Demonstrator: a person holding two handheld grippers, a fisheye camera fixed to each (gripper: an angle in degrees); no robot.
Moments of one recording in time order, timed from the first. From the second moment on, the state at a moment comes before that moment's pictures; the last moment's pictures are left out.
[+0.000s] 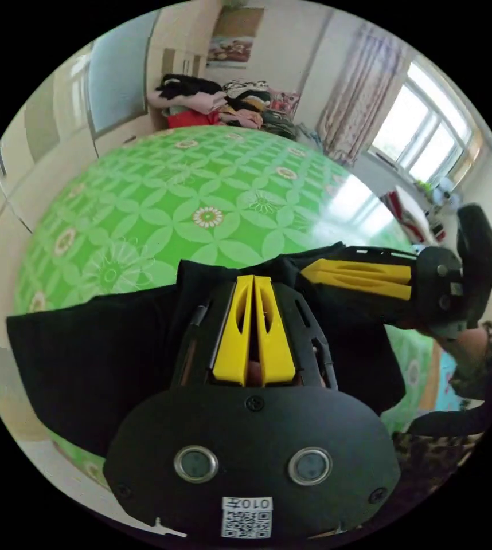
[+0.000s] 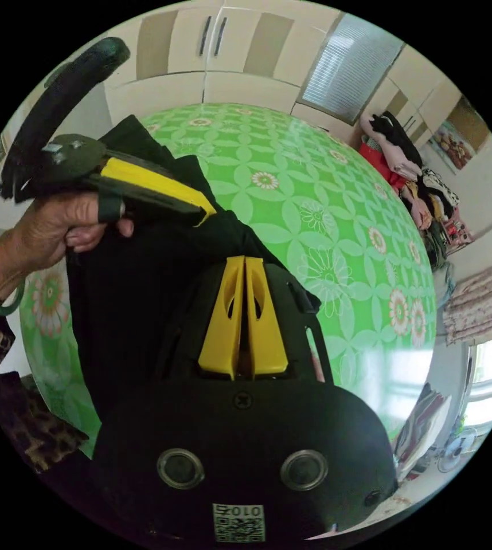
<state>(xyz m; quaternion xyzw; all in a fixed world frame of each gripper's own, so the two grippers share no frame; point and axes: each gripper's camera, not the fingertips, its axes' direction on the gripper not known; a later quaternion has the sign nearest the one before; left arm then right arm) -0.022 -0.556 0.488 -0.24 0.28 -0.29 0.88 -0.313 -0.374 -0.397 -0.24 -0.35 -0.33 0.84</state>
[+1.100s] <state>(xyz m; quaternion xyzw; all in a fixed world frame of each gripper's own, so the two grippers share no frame) -0.138 0.097 0.435 0.18 0.35 -0.88 0.27 -0.476 -0.480 -0.367 -0.39 -0.70 -0.11 0.59</state>
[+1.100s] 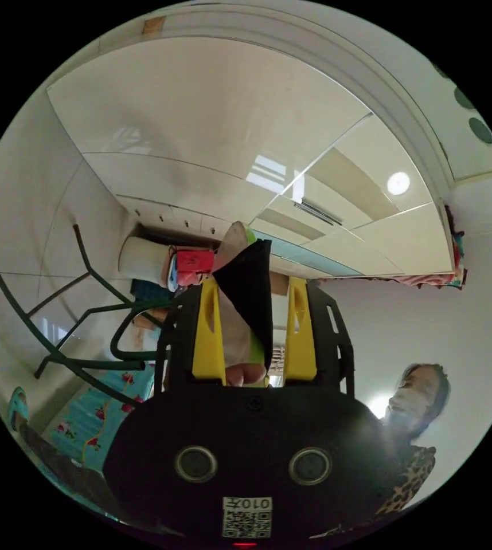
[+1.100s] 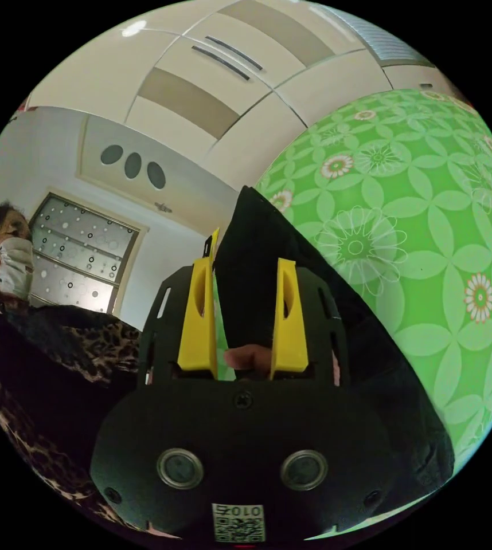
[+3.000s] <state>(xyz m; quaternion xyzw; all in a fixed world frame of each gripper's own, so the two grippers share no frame) -0.133 -0.080 0.291 0.13 0.26 -0.61 0.73 -0.873 -0.630 -0.465 -0.26 -0.84 -0.48 0.09</state>
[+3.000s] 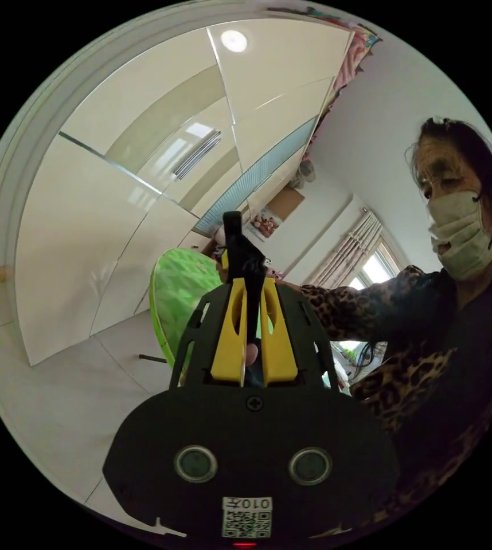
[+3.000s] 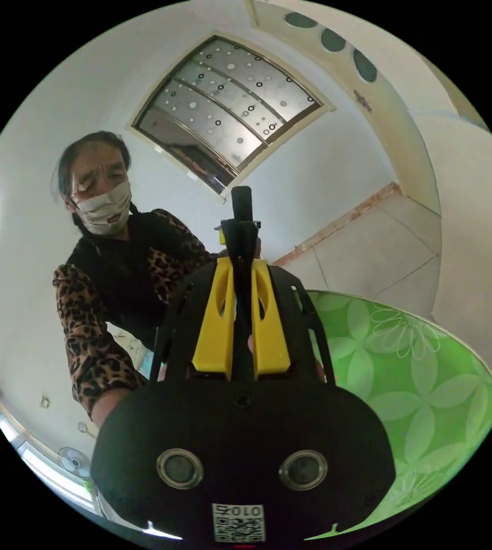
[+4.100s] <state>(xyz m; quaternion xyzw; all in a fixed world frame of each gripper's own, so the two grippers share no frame) 0.099 -0.458 0.281 -0.03 0.36 -0.47 0.81 -0.503 -0.508 -0.338 -0.27 -0.82 -0.45 0.23</state>
